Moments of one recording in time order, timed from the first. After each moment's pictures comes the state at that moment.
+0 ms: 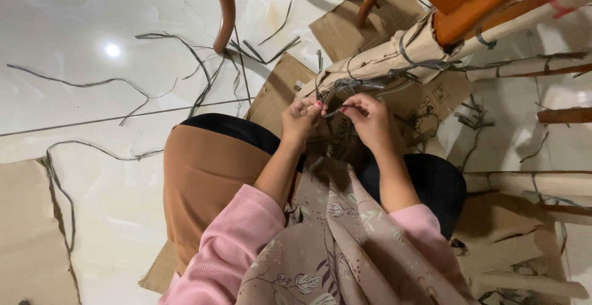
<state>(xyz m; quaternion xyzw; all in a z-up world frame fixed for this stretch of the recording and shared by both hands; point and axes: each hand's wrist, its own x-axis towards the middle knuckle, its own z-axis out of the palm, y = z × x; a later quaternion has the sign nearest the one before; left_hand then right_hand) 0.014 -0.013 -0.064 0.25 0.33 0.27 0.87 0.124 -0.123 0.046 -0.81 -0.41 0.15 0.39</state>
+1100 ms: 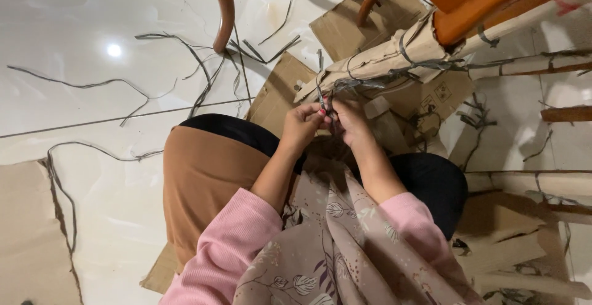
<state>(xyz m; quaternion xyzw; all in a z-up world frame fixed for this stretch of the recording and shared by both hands) -0.001 -0.015 -0.038 0.39 0.32 0.20 0.84 0.113 -0.076 0.001 -0.78 -0.01 0.34 0.53</state>
